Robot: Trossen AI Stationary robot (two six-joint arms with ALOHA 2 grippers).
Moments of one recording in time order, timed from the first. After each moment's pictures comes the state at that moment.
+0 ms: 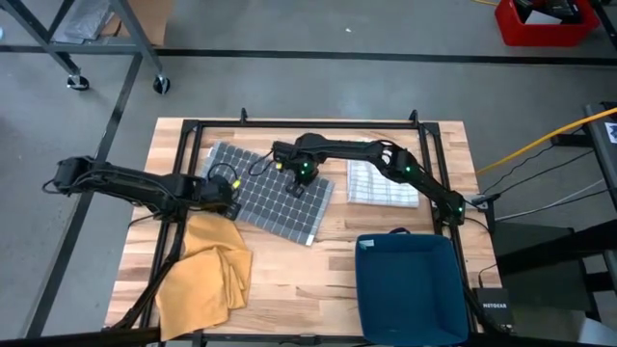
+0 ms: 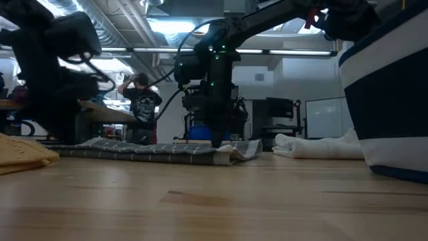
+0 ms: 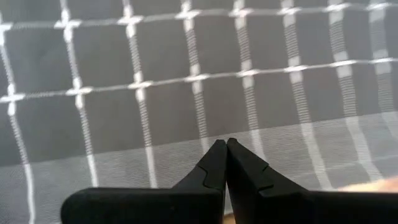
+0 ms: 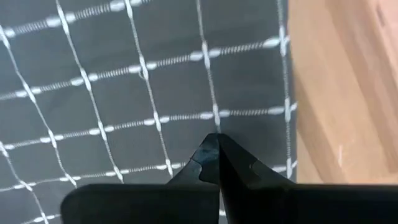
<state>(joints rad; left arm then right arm) 0.02 0.94 0.36 -0.63 -0.23 -1.07 -0.25 2.45 2.16 -1.20 -0.05 0.29</state>
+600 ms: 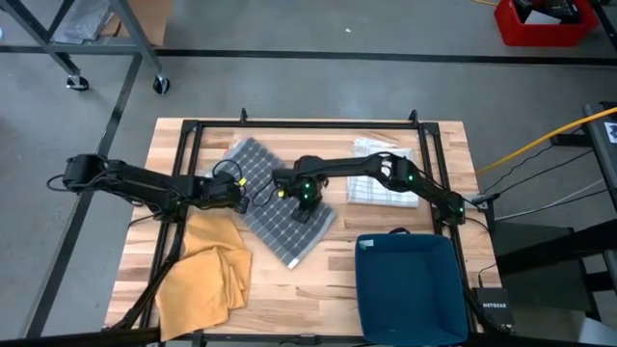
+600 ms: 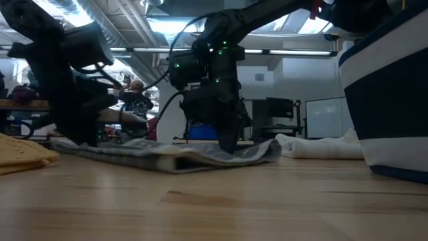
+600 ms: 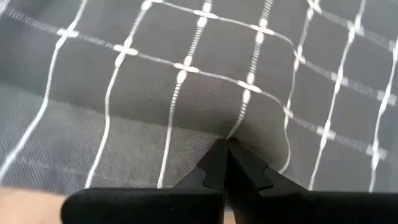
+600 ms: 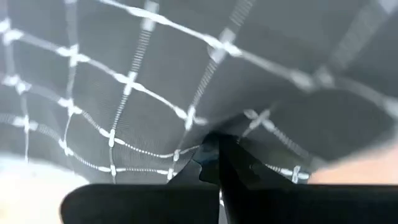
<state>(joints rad) 0.07 1.12 0.35 -0.38 -0.36 -1.09 -0.11 2.44 2.02 -1.21 -0.27 0.30</state>
